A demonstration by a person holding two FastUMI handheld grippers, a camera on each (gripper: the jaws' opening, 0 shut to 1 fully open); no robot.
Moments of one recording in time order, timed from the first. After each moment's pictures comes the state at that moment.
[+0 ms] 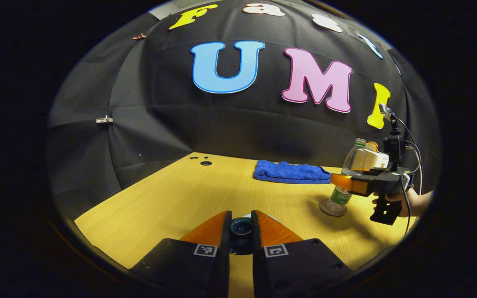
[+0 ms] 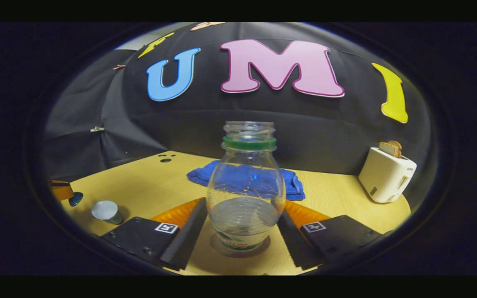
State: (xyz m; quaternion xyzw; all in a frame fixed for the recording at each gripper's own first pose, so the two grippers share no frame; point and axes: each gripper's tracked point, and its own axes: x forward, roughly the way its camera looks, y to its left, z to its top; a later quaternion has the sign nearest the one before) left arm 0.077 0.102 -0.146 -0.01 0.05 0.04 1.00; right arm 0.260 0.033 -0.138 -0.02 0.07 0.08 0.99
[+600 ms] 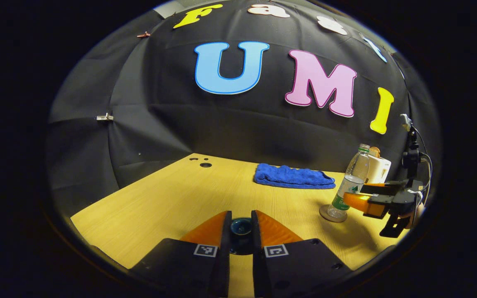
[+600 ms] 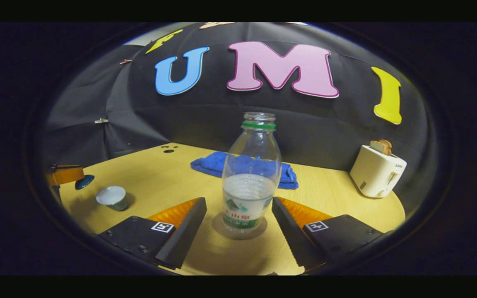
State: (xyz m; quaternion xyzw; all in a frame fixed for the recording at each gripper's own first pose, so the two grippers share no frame) left arm 0.094 0.097 -0.148 -0.03 0.05 0.03 1.00; right arm 0.201 0.029 -0.161 -0.05 0.09 0.07 0.99
